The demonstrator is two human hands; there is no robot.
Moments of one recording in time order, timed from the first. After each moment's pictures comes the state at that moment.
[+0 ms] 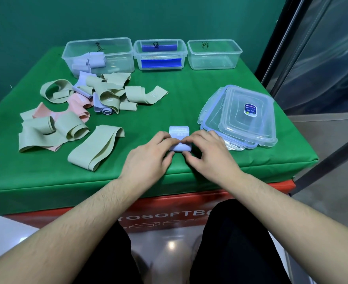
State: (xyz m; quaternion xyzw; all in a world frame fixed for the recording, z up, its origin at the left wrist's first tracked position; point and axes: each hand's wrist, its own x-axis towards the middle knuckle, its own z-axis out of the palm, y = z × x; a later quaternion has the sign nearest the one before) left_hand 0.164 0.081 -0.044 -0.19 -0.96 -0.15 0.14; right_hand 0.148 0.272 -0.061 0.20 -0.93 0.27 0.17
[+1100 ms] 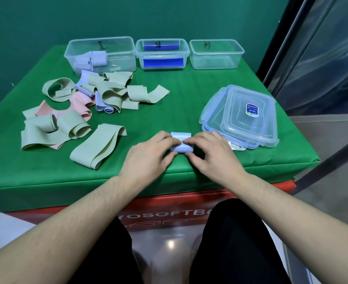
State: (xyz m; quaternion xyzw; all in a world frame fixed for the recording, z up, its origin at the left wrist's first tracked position) left_hand 0.160 0.075 -0.047 -0.23 -0.94 -0.18 0.20; right_hand 0.151 0.278 -0.057 0.23 -0.92 0.25 0.18
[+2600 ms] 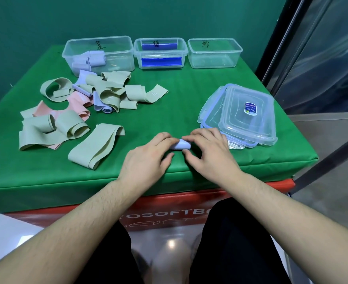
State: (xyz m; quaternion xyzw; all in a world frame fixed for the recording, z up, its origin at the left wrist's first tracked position) left_hand 0.168 0.076 -0.050 -0.20 -0.96 -0.14 0.16; right_hand 0.150 0.273 -0.063 0.18 -0.93 0.23 0.20
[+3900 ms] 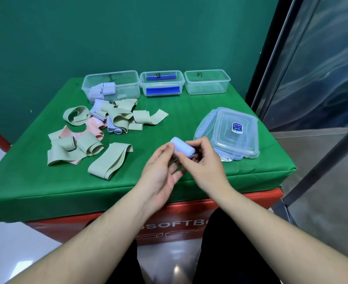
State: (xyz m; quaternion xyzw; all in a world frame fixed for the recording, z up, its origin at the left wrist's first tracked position) left_hand 0.215 0.126 0.025 0.10 -0.43 -0.89 -0.10; right_hand 0.203 0.244 0.002 0.08 -0.76 0.63 0.12
